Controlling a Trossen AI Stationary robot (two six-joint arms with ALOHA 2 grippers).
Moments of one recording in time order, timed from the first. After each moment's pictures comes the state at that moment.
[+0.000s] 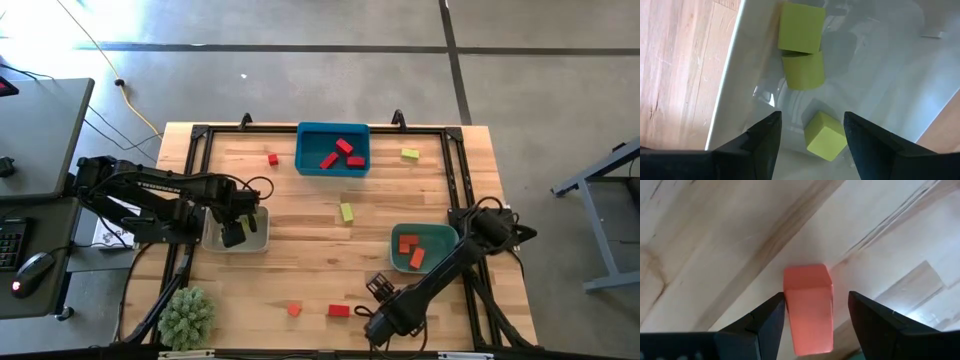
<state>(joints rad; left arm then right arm) 0.13 1.21 0.71 -1.07 0.06 -0.39 0.75 2.05 1.49 -1.09 0.04 -0.01</state>
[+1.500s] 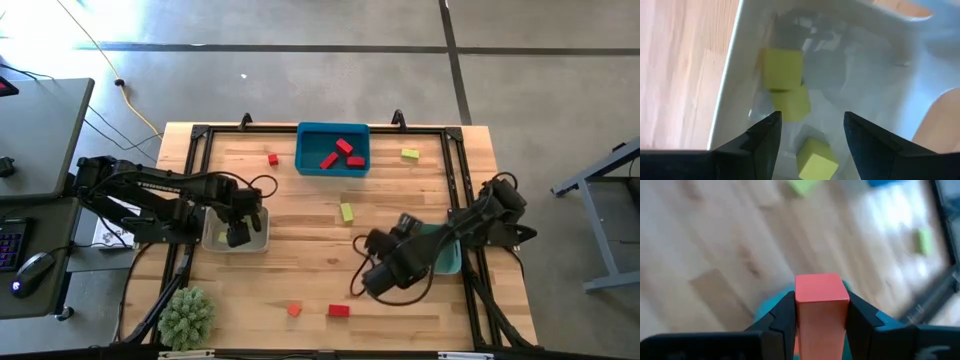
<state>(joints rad) 0.13 1.21 0.72 -0.97 0.06 -0.33 0.53 1.81 1.63 -1.57 0.42 1.05</state>
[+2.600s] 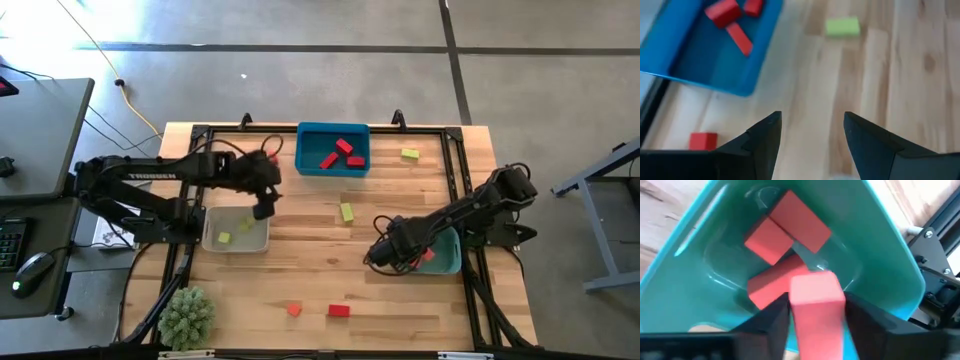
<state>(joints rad) 0.27 1.21 0.96 -0.66 -0.12 0.02 0.39 1.68 1.17 -1.42 -0.03 1.26</state>
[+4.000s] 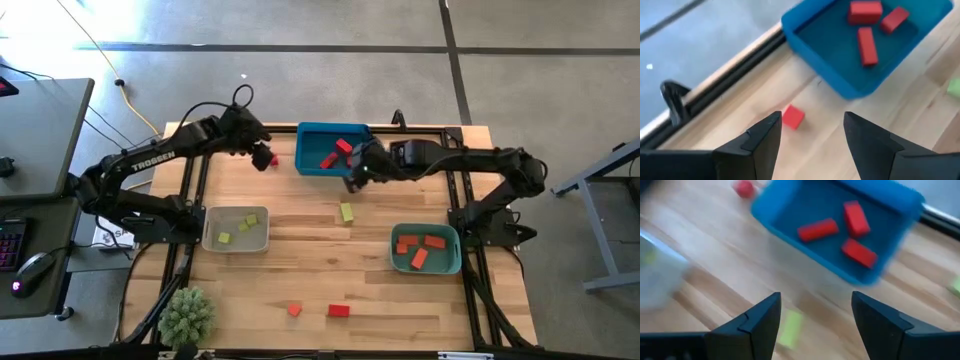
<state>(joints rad) 0.76 1.21 0.96 -0.63 -0.08 -0.11 -0.12 1.55 1.45 -0.96 0.35 0.79</state>
